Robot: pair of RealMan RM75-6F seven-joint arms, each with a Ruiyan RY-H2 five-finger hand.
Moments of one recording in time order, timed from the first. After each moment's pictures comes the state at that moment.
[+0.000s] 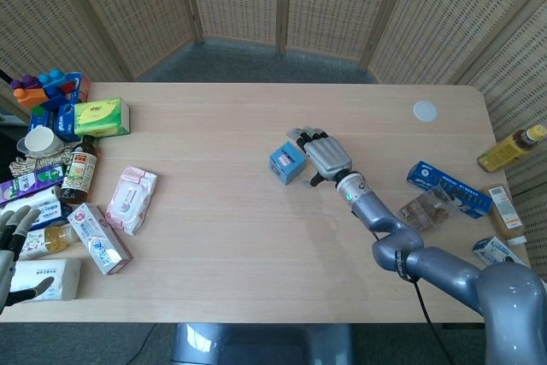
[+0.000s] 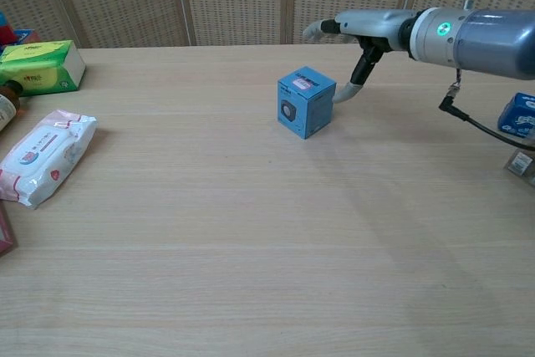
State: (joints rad) left arm 0.02 -0.89 0.02 -2.00 1.52 1.51 0.24; right arm 0.98 -1.65 0.29 -1.01 -1.22 0.60 0.05
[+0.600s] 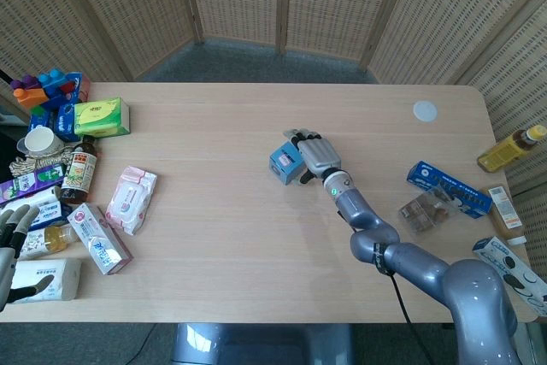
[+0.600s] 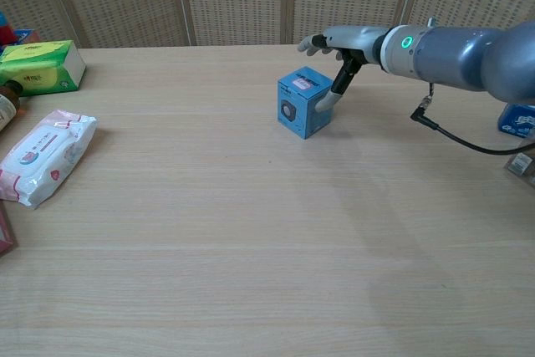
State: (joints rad) left arm 0.01 -0.90 0.02 -2.00 1.49 1.50 0.26; right arm 1.05 -1.79 0.33 -0.84 -1.00 0.54 -0.03
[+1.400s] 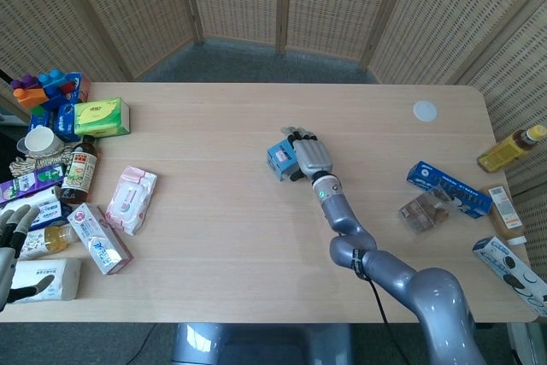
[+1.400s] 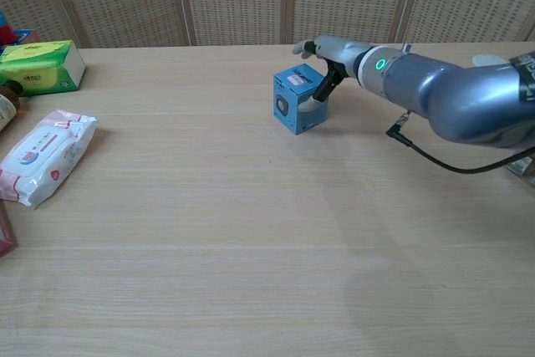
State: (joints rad) left arm 0.00 -0.90 0.02 -1.99 1.48 1.49 0.25; right arm 1.08 -1.98 0.36 -0.65 -0.98 0.62 -0.02
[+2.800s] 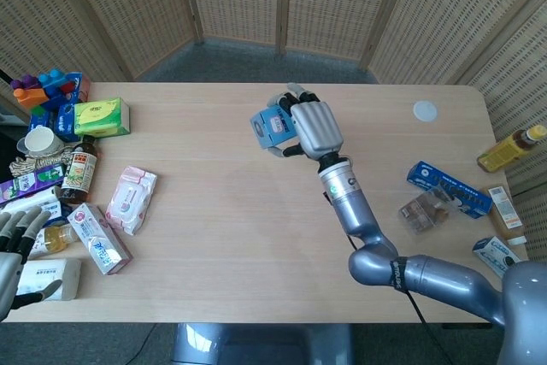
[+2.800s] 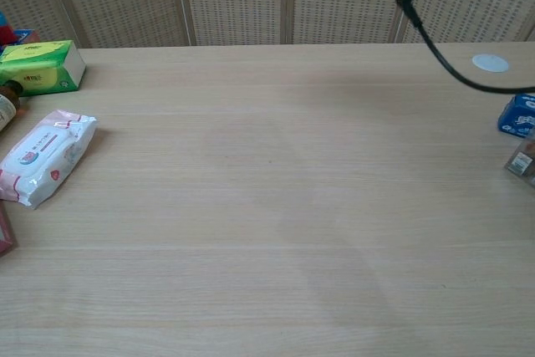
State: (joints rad) left arm 0.02 -0.87 0.06 -2.01 1.61 1.52 0.20; right arm 0.97 -1.53 0.54 -1.54 -0.93 1.03 -0.36
